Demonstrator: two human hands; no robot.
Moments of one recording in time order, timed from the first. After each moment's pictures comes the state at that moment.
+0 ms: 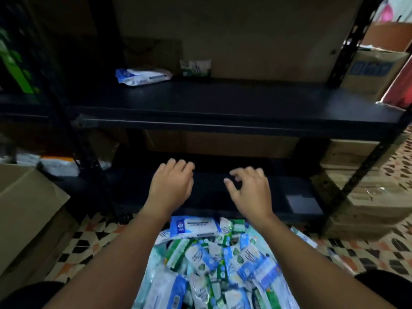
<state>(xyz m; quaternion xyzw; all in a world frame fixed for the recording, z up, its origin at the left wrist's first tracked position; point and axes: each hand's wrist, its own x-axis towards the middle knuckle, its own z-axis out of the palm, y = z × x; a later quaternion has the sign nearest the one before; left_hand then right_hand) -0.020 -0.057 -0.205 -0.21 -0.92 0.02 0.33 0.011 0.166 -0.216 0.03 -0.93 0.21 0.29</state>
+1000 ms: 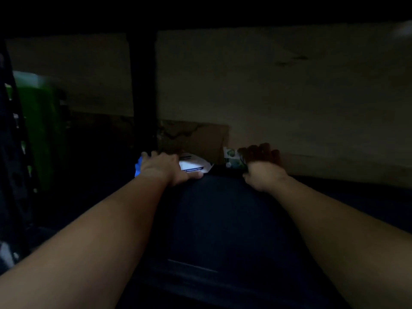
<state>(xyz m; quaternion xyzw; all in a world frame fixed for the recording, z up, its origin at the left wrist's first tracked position) -0.351 -0.163 -0.029 0.08 -0.99 0.03 0.10 -0.376 0.089 -0.027 0.14 -0.97 -0.04 0.18</state>
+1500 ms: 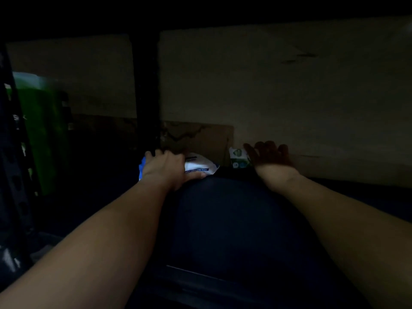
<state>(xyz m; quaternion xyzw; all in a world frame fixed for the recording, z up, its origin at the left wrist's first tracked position) -0.350 -0.164 -0.035 0.07 -0.98 0.09 0.17 -0.391 0.096 -0.027 0.15 -0.94 -0.21 0.21</state>
